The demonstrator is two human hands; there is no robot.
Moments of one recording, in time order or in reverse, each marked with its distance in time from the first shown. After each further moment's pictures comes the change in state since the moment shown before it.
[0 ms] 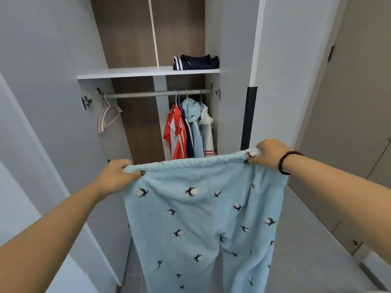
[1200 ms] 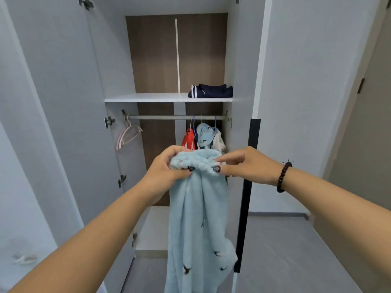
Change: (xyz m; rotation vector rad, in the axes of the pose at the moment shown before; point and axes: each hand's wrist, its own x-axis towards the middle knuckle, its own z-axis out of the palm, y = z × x) left_hand -0.013 0.152 0.062 -0.750 -0.055 0.342; right_hand -0.004 -0.023 -0.059 0.605 -0.133 -0.642
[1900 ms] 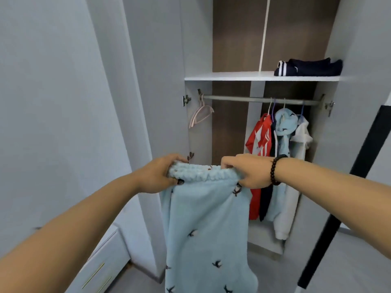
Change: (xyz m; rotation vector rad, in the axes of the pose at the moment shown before) left_hand -0.075 -0.022 -0.167 0.992 0.038 -0.335; right_hand 0.137 -0.017 0.136 -0.575 -0.542 -0.436
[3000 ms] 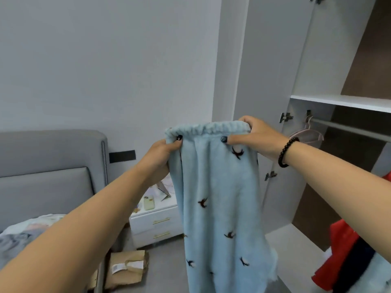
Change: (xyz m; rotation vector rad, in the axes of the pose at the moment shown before) left_hand -0.124 0.126 0.007 -0.998 0.982 -0.469; right_hand 0.012 -0.057 -0.075 0.890 0.138 -0.459
